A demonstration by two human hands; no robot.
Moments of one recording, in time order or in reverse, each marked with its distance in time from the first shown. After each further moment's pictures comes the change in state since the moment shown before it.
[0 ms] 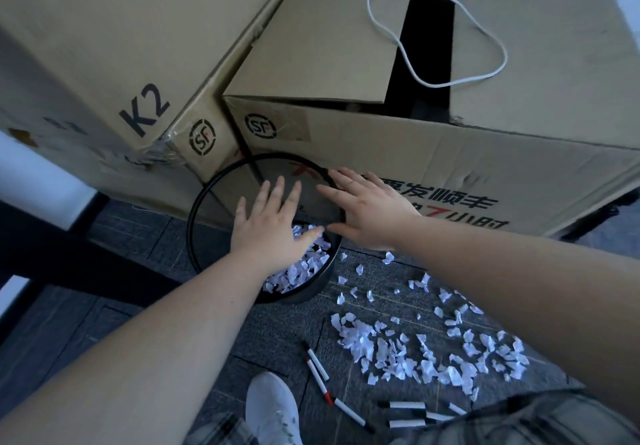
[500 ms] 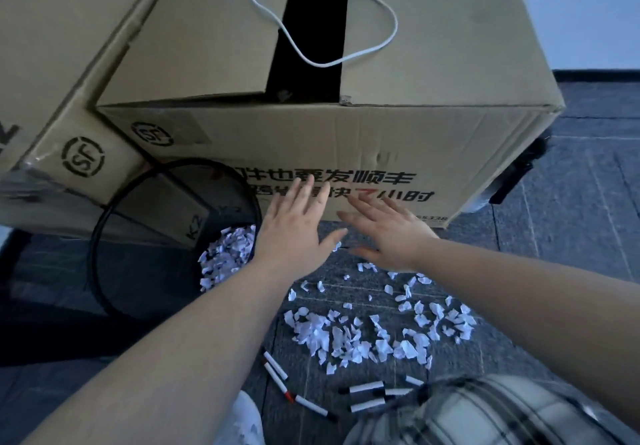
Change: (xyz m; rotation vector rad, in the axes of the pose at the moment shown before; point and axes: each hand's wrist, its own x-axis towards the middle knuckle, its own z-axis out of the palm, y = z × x) left_hand 0.021 0.140 0.022 -0.012 0.045 0.333; right_hand -0.115 0.095 0.051 0.083 -0.117 0.172
